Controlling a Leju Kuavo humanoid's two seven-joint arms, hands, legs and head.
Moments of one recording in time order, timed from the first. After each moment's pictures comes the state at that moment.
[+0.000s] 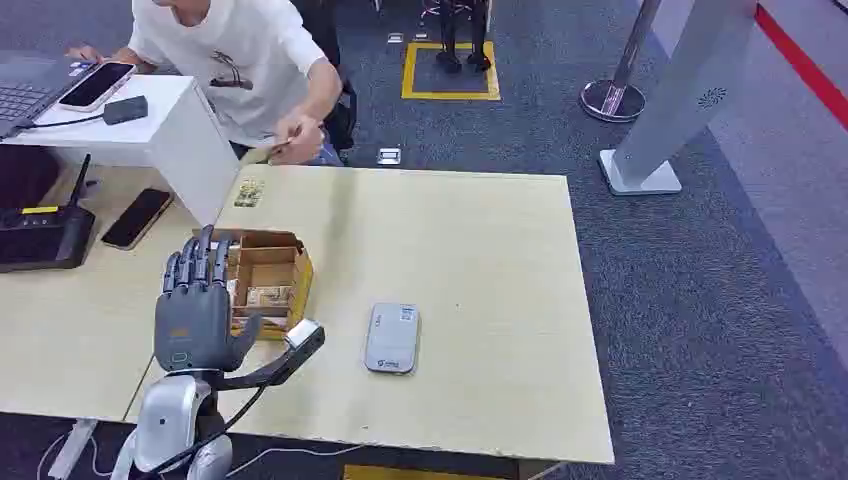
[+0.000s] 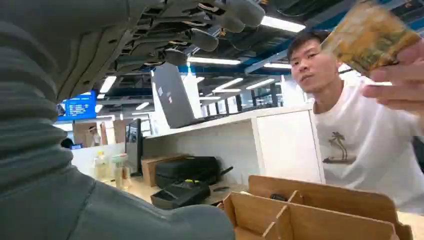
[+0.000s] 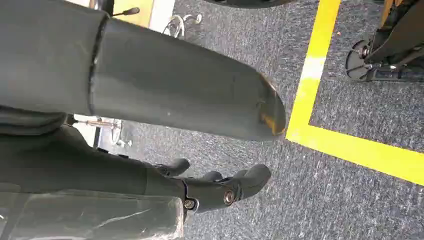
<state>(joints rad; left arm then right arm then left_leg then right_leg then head) 0.01 0.01 -0.24 -1.82 -1.53 0.03 0.23 -0.12 0.18 -1.18 -0.28 1.48 -0.02 0.20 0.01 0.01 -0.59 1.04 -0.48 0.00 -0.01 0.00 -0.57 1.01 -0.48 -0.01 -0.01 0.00</state>
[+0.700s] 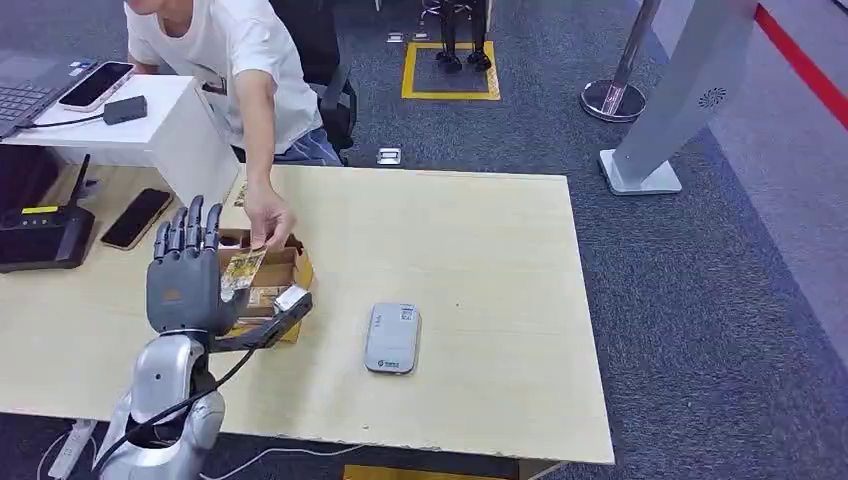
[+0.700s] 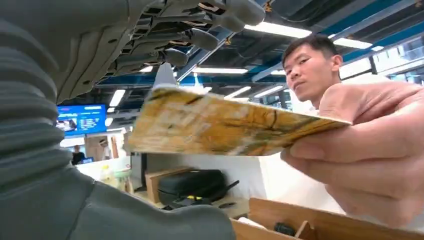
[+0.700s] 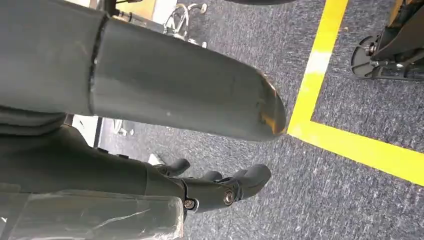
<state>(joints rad) -0.15 0.04 -0.20 -1.69 -1.53 0.00 0.24 -0.12 0.18 -1.16 -0.28 1.53 -0.02 0.20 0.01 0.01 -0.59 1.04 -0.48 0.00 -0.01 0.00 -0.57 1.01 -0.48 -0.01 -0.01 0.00</state>
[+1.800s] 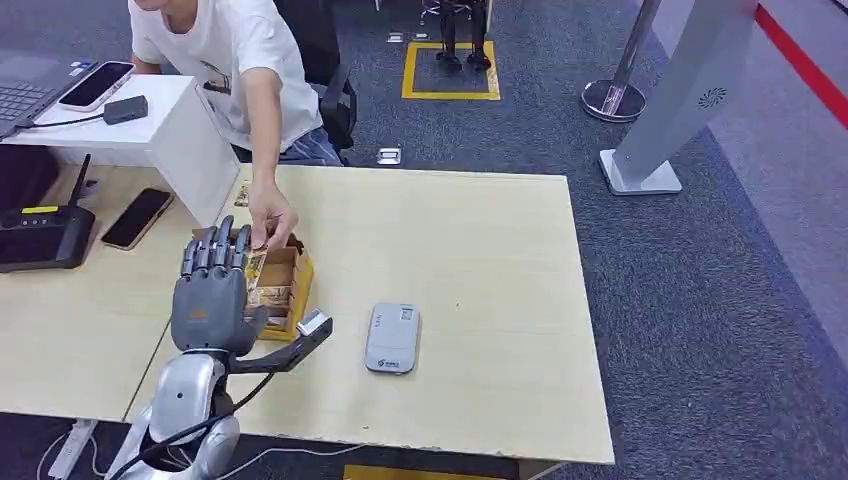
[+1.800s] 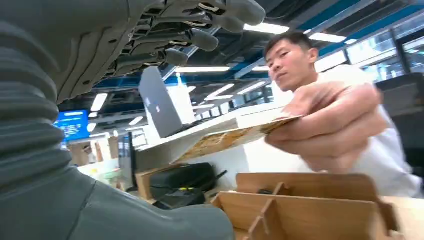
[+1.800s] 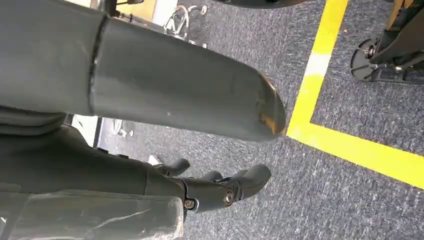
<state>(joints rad) -0.08 0.08 -0.34 -1.74 -1.53 -0.05 0.34 -0.12 0.18 -1.16 -0.28 1.51 -0.01 0.20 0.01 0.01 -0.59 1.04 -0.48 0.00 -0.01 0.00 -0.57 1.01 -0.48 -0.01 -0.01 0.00</state>
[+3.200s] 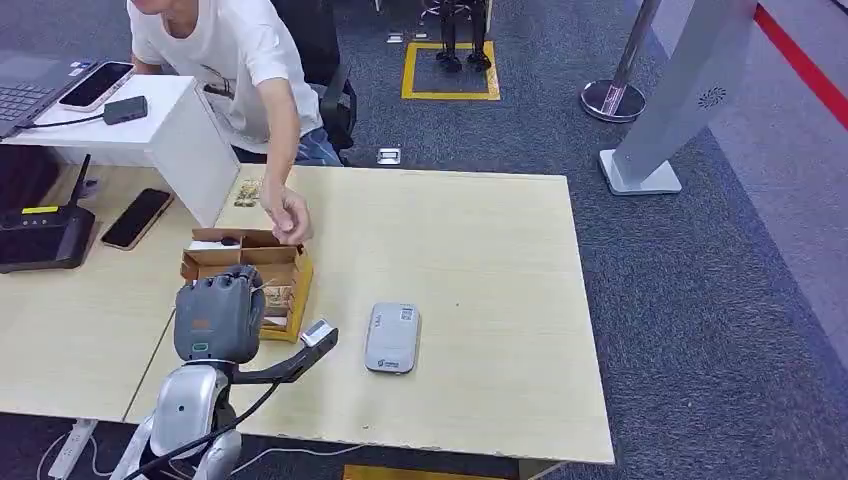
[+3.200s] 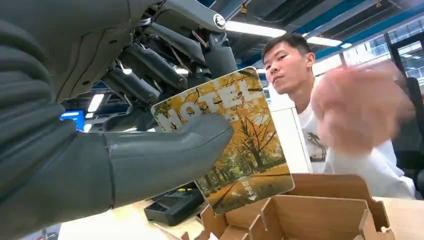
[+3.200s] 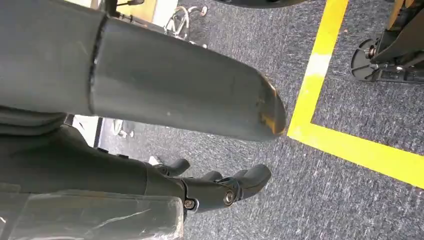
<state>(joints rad) -0.06 0.09 -0.36 -1.77 -1.53 -0.04 0.36 -0.12 0.18 -1.16 -0.28 1.51 -0.01 0.20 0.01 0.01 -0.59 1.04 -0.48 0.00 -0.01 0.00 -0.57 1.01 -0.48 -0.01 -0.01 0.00</state>
